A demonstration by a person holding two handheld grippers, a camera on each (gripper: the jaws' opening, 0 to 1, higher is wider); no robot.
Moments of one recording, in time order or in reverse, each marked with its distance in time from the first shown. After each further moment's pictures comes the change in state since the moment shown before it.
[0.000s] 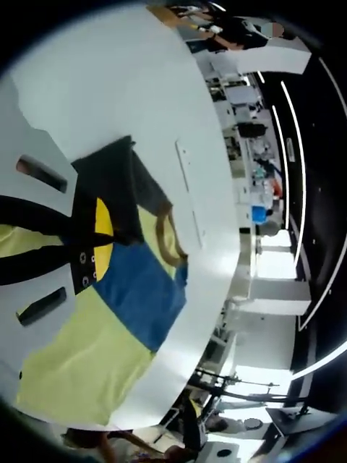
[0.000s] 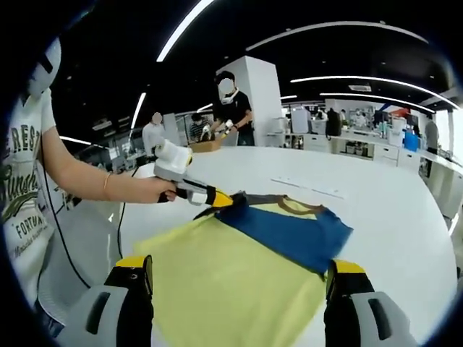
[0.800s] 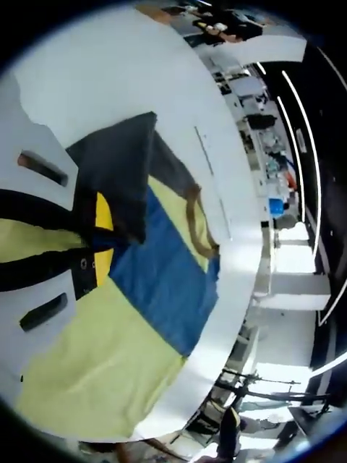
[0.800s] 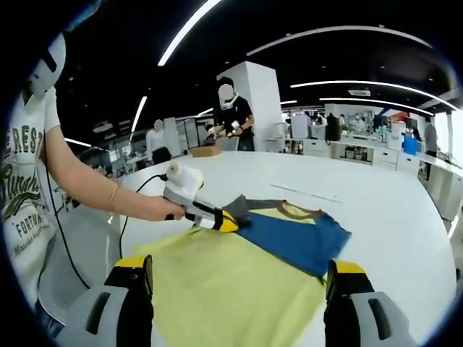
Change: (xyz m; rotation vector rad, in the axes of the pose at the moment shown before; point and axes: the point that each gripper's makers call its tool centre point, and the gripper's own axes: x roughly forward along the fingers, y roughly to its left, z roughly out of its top) left arm 0.020 -0.017 -0.031 0.139 0.066 -0.017; right arm -0.002 -0.001 0.003 -0.010 -0.019 -0.007
